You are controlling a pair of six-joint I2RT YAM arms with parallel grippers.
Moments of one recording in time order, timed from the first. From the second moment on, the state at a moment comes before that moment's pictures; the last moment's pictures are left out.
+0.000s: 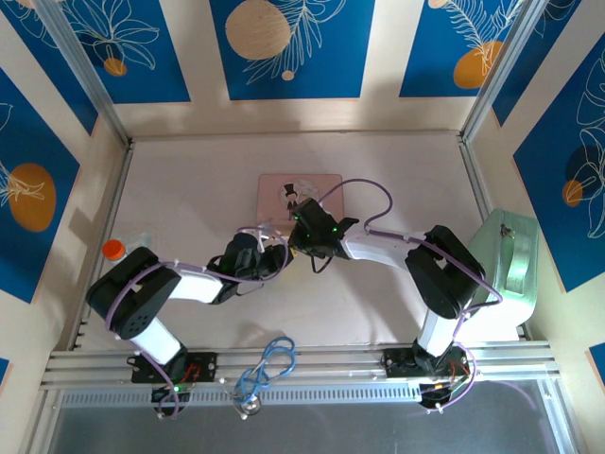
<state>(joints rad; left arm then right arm) -0.68 1.60 0.45 0.65 0.22 -1.01 0.80 1.75 1.08 -0.28 0.03 1.08</state>
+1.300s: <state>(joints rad) -0.70 1.72 0.49 0.81 0.21 -0.96 0.77 1.82 1.22 -0.47 0.00 1.14</state>
